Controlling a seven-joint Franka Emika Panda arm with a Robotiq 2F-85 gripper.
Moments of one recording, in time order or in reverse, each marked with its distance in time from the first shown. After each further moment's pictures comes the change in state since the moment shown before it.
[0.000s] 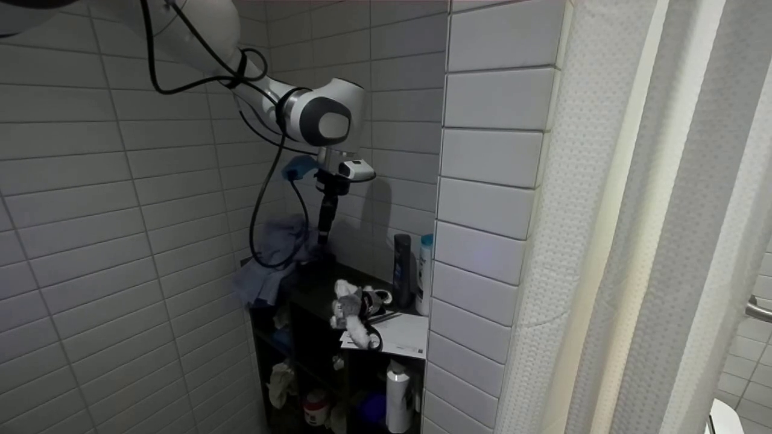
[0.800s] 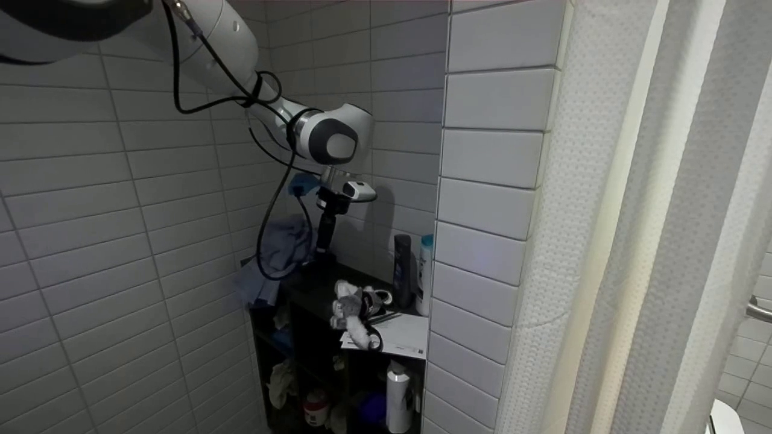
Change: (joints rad) arm 0.000 0.104 -0.005 0.057 0.047 -0.087 -0.092
